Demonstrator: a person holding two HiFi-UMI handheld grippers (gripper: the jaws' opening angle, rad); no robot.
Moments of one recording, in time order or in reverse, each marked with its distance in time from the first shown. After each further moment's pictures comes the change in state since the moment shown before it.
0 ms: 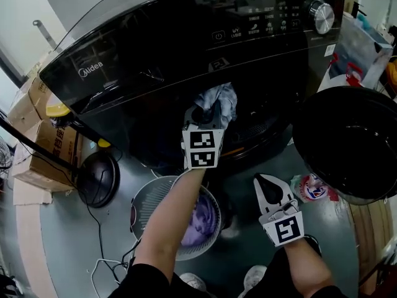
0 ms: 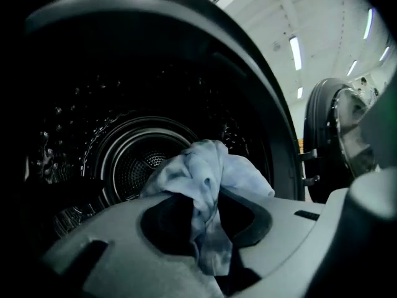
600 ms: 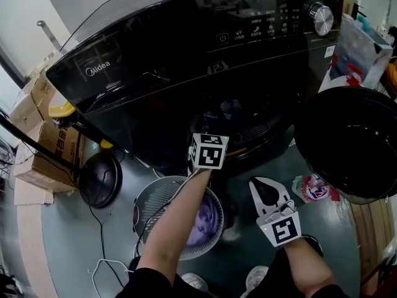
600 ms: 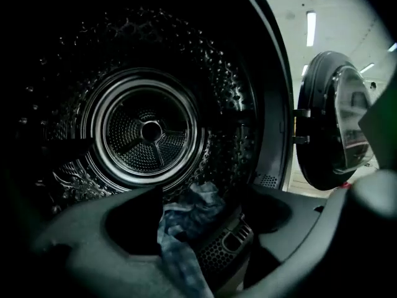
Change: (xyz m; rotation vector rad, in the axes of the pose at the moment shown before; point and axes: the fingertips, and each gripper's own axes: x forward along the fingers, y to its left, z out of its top) left arm -0.005 -0.022 -0.091 -0.029 0.381 -0.087; right arm 0.004 0.021 -0.004 -0.026 0.034 0.058
